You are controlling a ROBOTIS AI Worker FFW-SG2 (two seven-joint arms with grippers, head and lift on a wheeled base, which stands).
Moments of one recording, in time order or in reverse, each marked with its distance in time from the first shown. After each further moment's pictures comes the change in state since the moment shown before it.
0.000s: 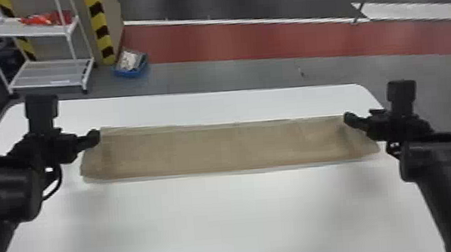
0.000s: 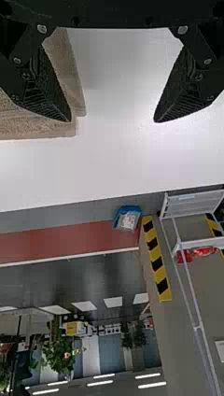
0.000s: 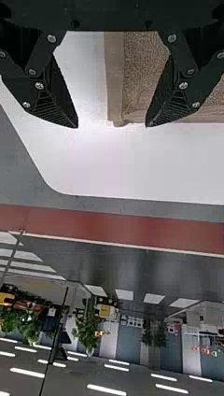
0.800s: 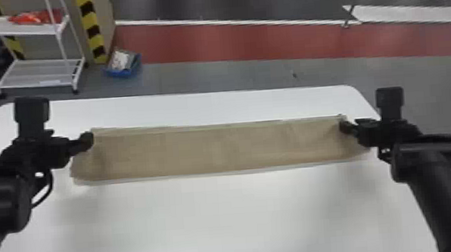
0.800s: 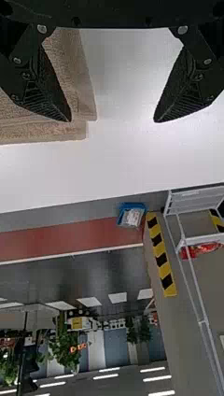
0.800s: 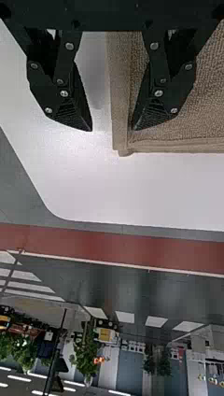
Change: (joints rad) left arm 0.044 0.002 -0.001 -0.065 -0.001 0.003 -0.004; right arm -0.007 -0.017 0.023 0.029 -0.003 0.056 0.000
